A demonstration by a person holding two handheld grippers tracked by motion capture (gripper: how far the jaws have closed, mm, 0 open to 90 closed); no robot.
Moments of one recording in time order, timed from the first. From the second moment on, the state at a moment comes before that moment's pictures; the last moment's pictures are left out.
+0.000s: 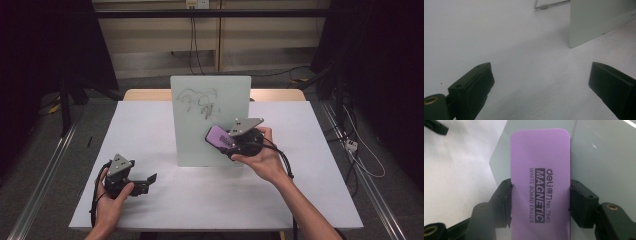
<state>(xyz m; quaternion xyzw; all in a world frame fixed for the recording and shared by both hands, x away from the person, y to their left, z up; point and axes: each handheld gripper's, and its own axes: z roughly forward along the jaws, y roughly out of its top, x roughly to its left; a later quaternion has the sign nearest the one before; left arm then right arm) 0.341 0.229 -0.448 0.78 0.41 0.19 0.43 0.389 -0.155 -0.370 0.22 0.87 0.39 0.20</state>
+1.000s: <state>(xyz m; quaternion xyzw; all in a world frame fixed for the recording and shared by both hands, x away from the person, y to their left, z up) 0.340 0.230 -0.447 0.78 0.41 0.19 0.43 0.399 -0.135 -0.345 0.22 0.86 0.40 0.23</state>
